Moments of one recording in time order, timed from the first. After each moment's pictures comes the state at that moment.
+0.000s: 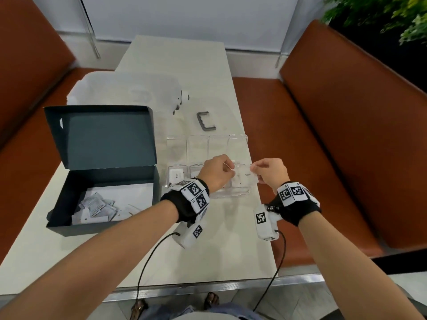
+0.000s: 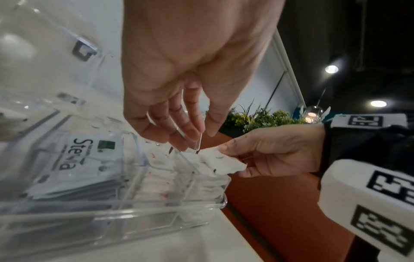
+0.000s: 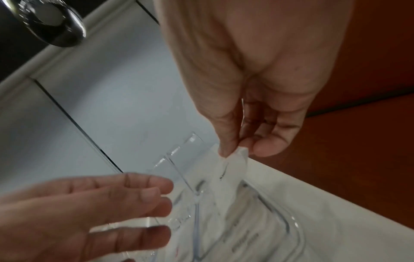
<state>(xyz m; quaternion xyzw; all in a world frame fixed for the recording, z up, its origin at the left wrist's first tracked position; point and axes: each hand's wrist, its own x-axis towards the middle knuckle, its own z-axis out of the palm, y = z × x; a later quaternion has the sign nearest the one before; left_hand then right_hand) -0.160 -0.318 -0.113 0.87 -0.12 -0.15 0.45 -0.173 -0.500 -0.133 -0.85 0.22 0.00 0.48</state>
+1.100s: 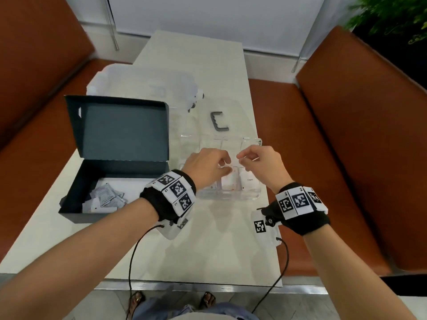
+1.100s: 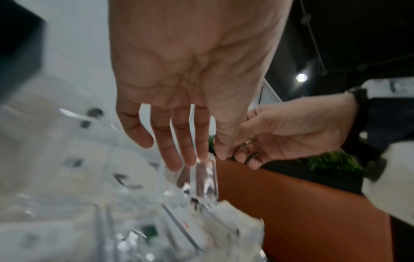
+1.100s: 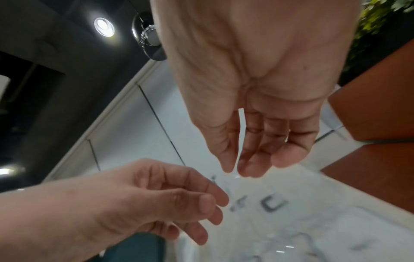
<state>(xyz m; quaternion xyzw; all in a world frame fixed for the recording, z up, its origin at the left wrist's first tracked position) -0.157 -0.269 -0.076 0.93 -0.21 -0.10 0.27 -0.175 -0.442 -0.070 -0.92 0.03 0.00 0.40</state>
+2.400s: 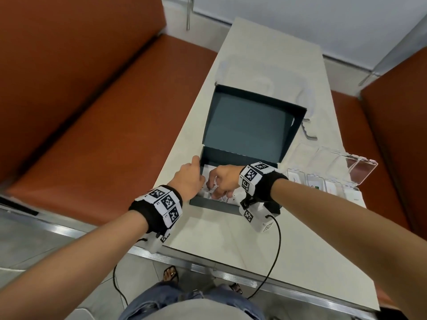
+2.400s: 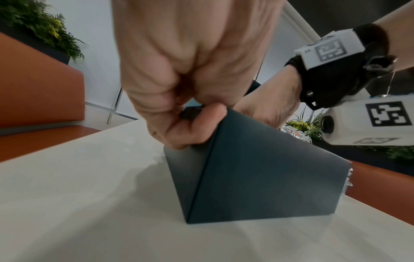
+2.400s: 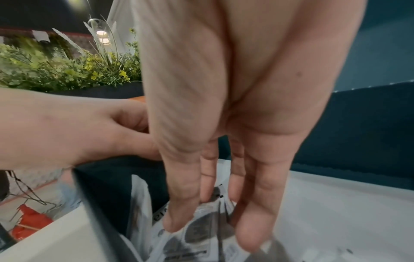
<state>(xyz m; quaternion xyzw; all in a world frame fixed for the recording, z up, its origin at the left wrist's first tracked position) -0.185 0.029 -0.148 0.94 0.05 -0.17 0.29 -0.124 -0.103 -0.141 -0.88 -0.18 0.44 0.09</state>
